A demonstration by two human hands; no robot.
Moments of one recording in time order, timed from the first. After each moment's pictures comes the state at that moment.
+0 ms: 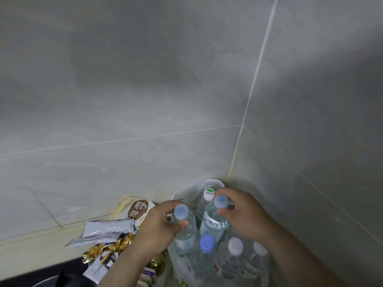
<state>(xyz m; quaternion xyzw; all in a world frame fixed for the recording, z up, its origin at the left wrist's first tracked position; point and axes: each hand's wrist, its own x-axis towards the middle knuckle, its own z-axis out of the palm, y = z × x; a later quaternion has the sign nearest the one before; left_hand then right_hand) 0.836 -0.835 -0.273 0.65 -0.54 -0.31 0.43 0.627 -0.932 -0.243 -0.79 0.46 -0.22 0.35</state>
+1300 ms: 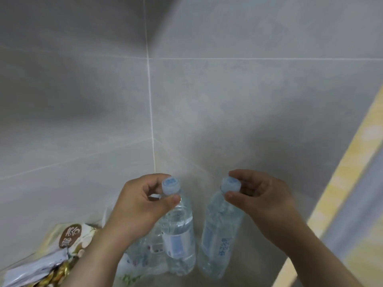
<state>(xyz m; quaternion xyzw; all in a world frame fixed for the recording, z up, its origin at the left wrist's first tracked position) 0.690 -0.729 -0.105 0.46 -0.64 -0.35 0.51 0.453 -0.720 -0.101 -0.59 0.51 -0.54 0.34</state>
